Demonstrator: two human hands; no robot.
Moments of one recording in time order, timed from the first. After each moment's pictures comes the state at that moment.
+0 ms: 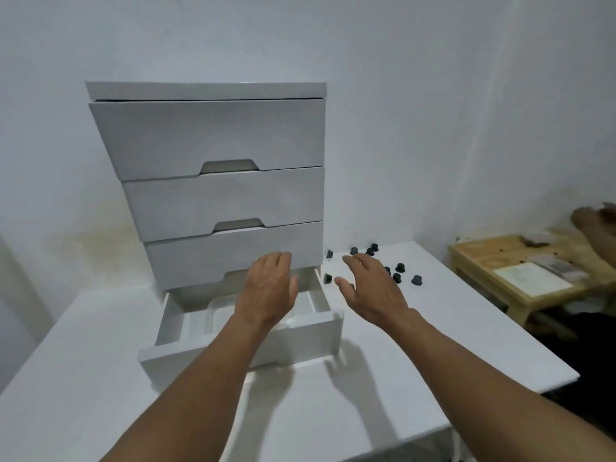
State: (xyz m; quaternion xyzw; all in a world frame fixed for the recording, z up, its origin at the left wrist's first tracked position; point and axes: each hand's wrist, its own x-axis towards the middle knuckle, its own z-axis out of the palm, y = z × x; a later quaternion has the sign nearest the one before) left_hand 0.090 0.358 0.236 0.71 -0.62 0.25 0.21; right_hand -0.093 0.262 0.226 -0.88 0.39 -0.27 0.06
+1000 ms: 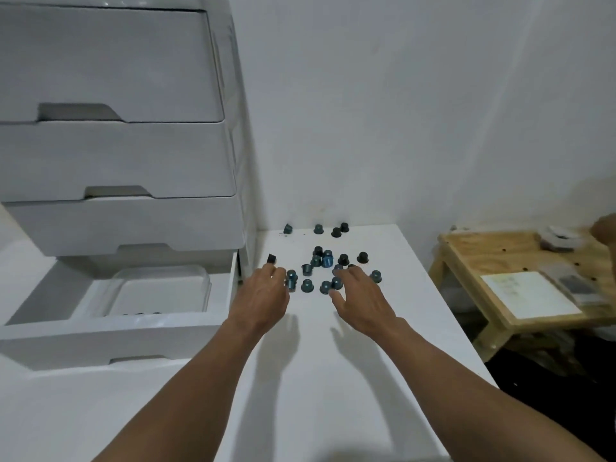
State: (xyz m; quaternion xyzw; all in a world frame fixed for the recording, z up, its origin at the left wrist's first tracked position) left_hand -0.076 0.148 0.152 0.82 -0.55 0.06 0.16; right_hand -0.243 0.031 0.144 -0.91 0.35 -0.16 0.18
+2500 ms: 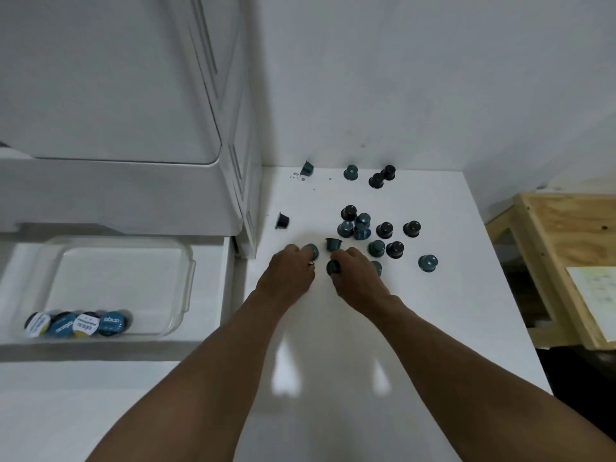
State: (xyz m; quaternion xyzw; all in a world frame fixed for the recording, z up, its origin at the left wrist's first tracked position) left_hand 0.043 -0.012 0.015 0.82 -0.50 -0.18 0.19; right_hand -0.078 -0.106 0.007 -0.89 0.38 0.02 0.24
